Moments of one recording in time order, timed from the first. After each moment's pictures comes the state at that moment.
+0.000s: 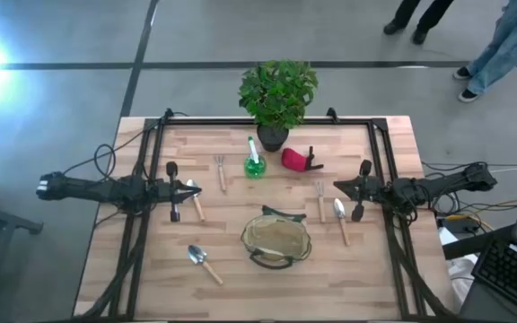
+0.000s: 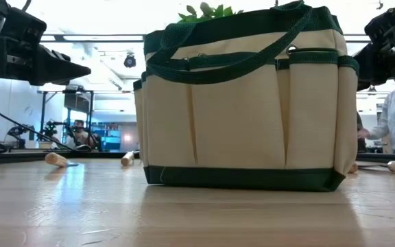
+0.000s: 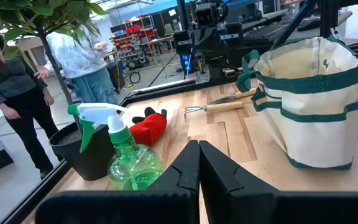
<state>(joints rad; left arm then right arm) -0.12 0.16 0.01 0.04 -0.26 0.23 0.25 0.13 0.01 0.07 0.53 0.00</state>
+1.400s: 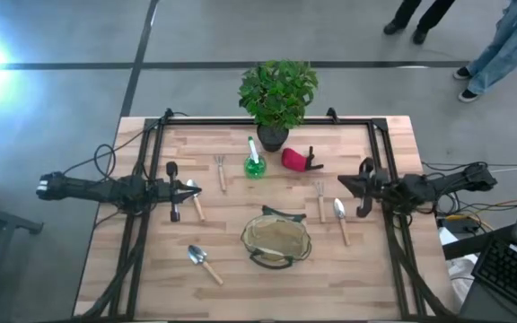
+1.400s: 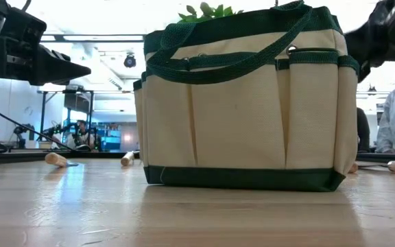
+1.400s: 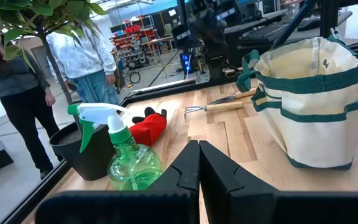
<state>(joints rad) -0.12 0.16 0.01 0.05 -0.26 0.23 0.25 0.13 0.01 0.33 0.52 0.14</state>
